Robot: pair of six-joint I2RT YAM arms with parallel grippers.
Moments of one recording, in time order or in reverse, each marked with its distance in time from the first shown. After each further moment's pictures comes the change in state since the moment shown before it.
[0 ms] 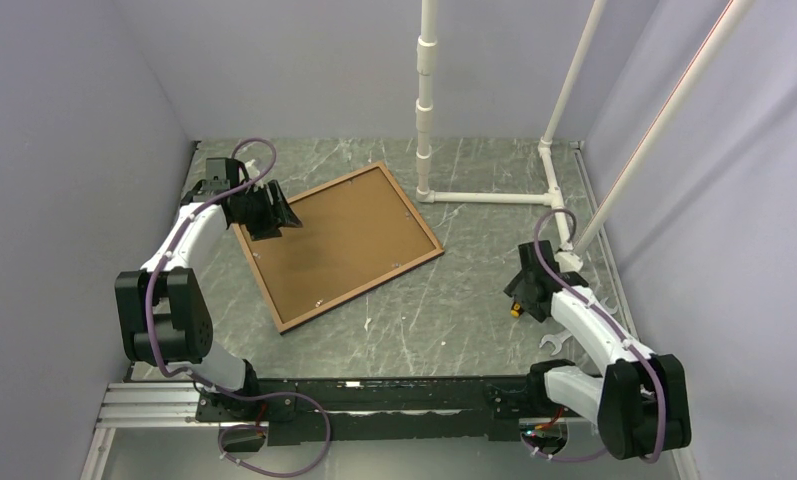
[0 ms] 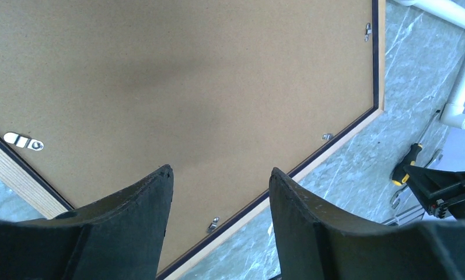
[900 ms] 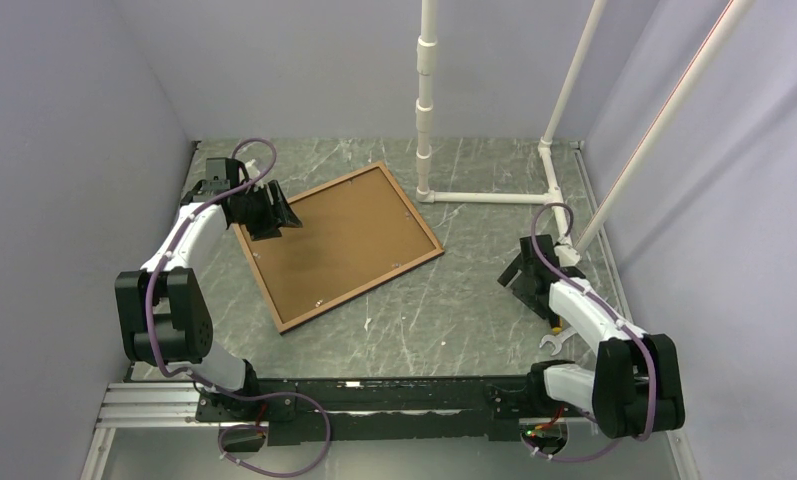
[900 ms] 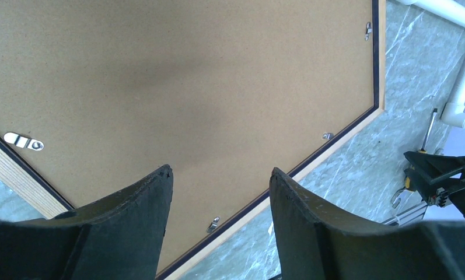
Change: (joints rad) left arm 0.000 0.000 0.000 0.000 0.005 0.003; right arm 0.011 0.101 0.044 0.085 -0.009 -0.054
